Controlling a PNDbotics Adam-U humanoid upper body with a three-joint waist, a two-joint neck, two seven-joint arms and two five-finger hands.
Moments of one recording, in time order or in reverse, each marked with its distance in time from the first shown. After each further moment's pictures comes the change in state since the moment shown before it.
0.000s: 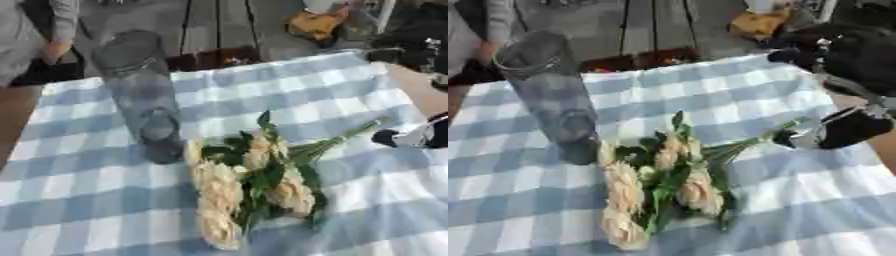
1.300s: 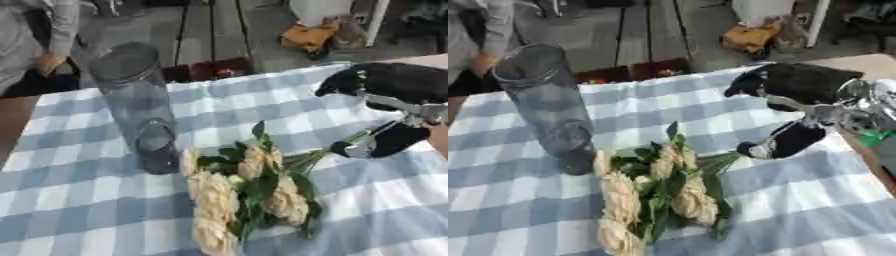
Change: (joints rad) left arm -0.013 -0.004 -0.016 0.000 0.019 0.009 -0.005; right arm -0.167 0.127 0.171 0.229 -0.065 -0.029 0.047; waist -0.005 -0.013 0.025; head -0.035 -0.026
